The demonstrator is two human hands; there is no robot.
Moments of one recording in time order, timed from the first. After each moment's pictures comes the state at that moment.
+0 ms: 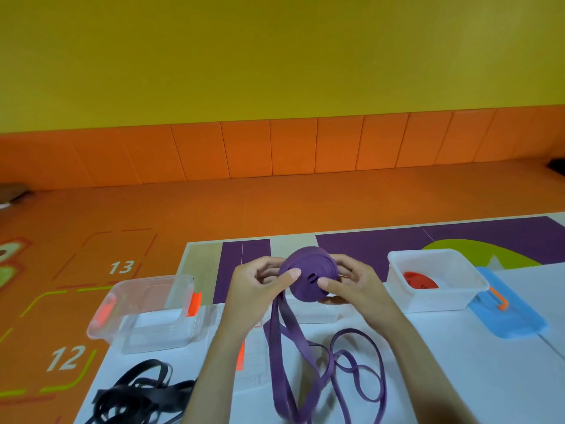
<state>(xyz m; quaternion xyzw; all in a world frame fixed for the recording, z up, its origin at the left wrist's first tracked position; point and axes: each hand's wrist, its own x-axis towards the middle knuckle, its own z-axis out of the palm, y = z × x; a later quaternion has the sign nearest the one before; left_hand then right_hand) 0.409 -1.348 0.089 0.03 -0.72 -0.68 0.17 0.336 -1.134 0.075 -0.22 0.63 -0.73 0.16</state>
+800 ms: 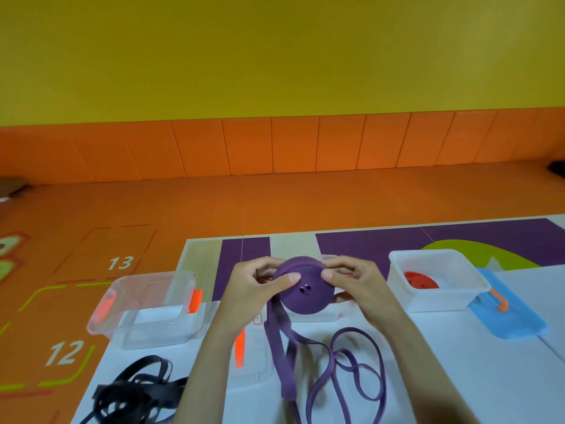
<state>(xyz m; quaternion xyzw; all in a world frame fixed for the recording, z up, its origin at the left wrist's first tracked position) 0.413 -1.365 0.090 -0.01 -0.73 -0.67 0.13 0.339 -1.141 0.083 -0.20 0.66 -0.71 0.15</state>
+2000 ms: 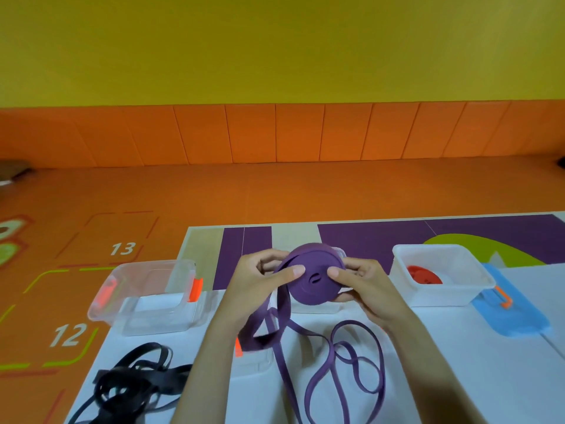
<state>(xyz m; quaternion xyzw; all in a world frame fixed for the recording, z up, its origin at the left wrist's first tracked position) 0.404 -1.367 0.078 0.00 -0.70 -0.71 0.09 0.328 -1.138 0.066 -0.19 0.62 -0.73 0.21</state>
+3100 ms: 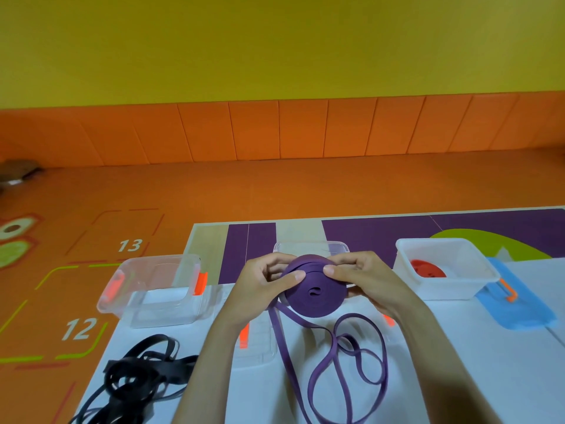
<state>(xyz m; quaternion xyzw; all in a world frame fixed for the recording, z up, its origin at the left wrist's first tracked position) 0.417 -1.364 0.065 -0.03 -0.72 -0.69 0.07 0.328 -1.132 0.081 -0.21 0.70 -0.64 0.26</state>
